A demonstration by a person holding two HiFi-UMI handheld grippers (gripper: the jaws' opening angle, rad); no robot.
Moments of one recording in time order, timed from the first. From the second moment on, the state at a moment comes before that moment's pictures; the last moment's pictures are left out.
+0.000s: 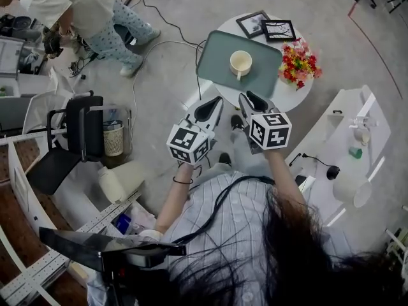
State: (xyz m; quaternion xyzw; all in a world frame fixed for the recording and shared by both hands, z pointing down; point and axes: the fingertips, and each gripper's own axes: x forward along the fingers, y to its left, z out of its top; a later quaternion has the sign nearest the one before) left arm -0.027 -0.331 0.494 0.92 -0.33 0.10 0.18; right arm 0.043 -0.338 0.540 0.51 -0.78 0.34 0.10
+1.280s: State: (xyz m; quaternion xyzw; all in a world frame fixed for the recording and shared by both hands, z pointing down) left arm -0.007 -0.433 0.539 0.91 -0.33 0.15 0.20; right arm 0.053 -0.475 0.685 0.56 -0.73 0.33 0.21
